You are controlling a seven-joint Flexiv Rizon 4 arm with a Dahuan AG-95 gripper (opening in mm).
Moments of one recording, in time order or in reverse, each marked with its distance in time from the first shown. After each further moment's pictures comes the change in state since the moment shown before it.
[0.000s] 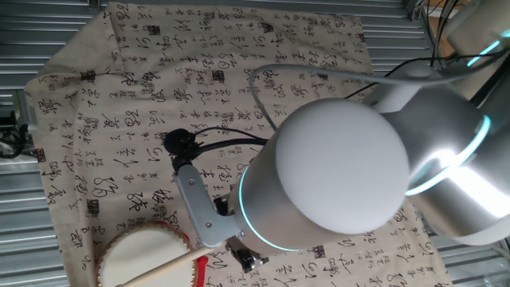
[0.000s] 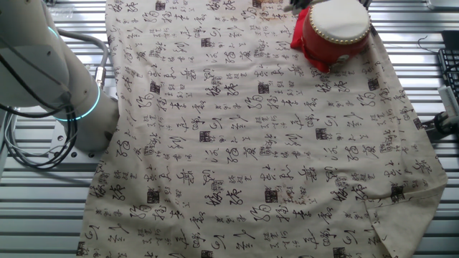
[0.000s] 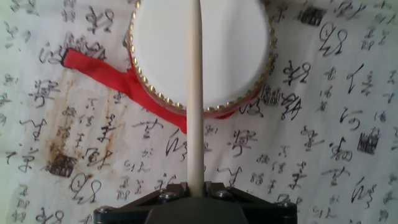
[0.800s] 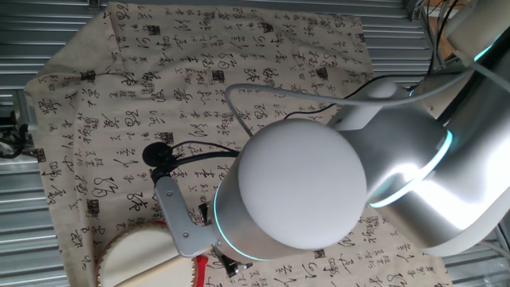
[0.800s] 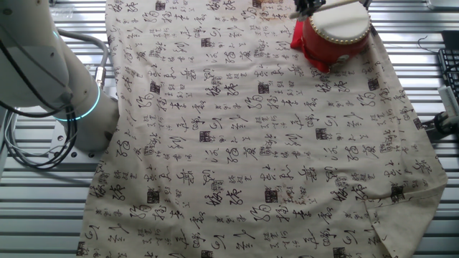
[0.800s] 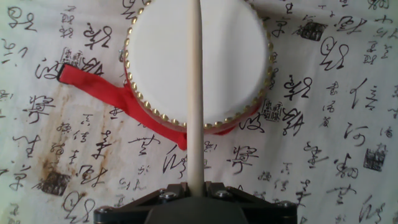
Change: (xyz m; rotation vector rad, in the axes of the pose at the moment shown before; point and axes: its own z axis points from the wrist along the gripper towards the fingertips) arm -0.017 -0.003 0.020 0.008 0.008 -0.003
